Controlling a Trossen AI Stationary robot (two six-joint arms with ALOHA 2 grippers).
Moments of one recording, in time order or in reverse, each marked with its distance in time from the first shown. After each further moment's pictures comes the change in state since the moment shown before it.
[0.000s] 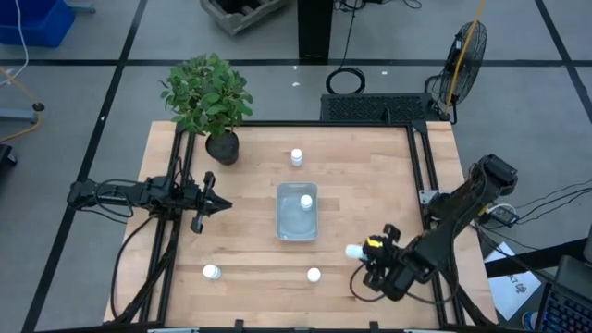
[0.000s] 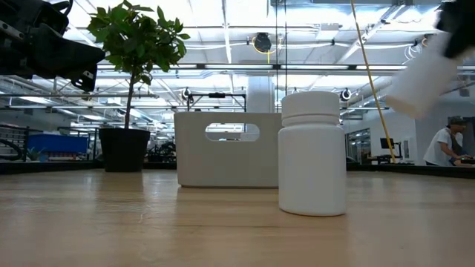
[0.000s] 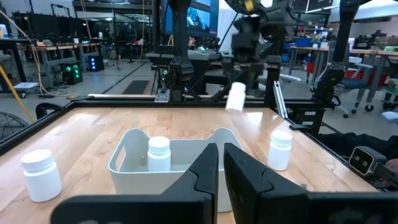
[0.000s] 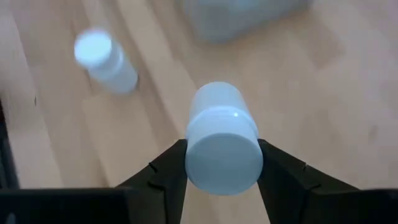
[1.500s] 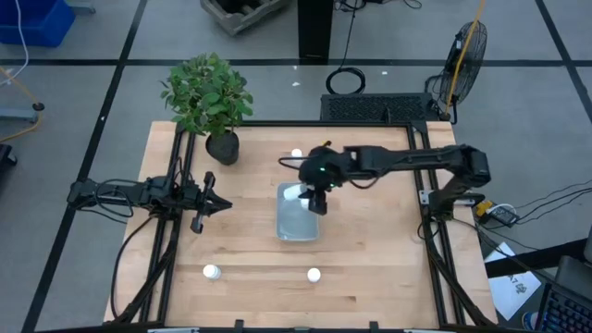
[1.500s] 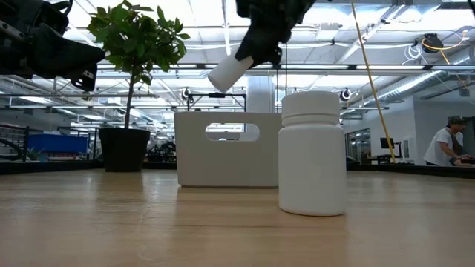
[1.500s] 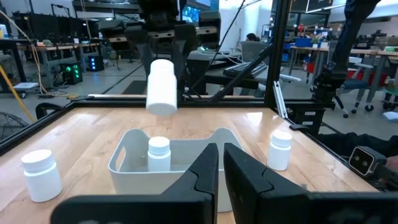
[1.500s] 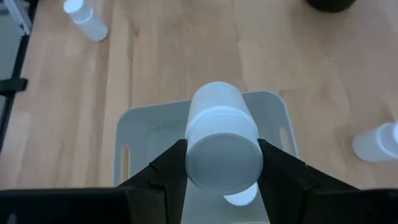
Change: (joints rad) left arm 0.000 0.000 0.000 0.000 0.000 0.000; right arm -0.853 0.195 0.364 0.282 -0.664 -1.075
